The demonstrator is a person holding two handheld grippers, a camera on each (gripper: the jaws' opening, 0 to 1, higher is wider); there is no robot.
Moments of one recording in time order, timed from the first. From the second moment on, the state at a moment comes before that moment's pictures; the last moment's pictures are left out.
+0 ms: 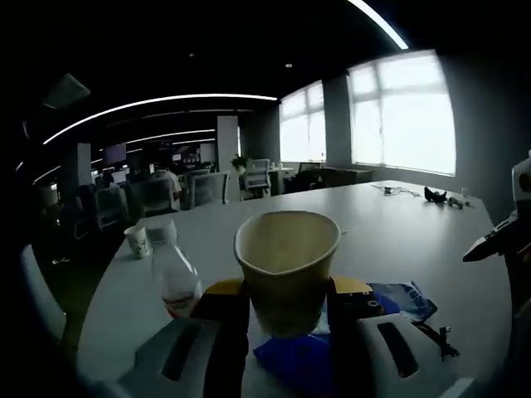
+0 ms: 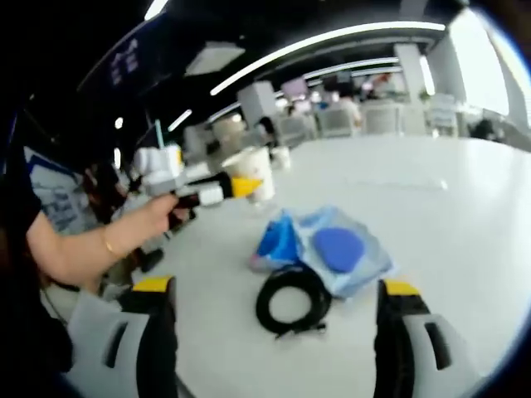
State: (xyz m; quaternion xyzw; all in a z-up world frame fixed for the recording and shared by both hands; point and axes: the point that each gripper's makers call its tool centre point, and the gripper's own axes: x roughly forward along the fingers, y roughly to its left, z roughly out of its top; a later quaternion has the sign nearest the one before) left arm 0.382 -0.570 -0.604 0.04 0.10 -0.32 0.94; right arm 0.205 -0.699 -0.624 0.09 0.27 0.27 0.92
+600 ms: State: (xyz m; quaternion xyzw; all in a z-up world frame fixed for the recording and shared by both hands) left arm 0.442 -0.577 -0.647 0.06 0.13 -0.28 0.95; right arm 0.222 -0.712 -0.658 0.11 0.29 0.25 0.92
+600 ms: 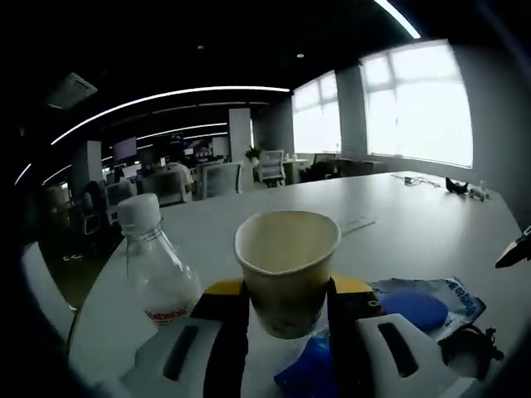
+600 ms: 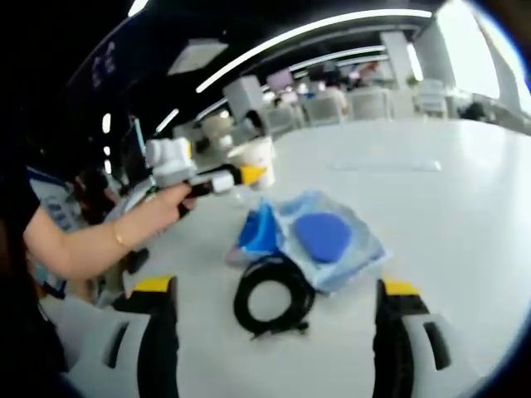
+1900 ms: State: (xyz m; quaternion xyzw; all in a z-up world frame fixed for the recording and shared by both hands) left arm 0.467 -0.570 -0.698 0.02 0.15 -0.23 0.96; right arm 0.226 -0.715 -0.689 0.11 0.32 0.24 0.91
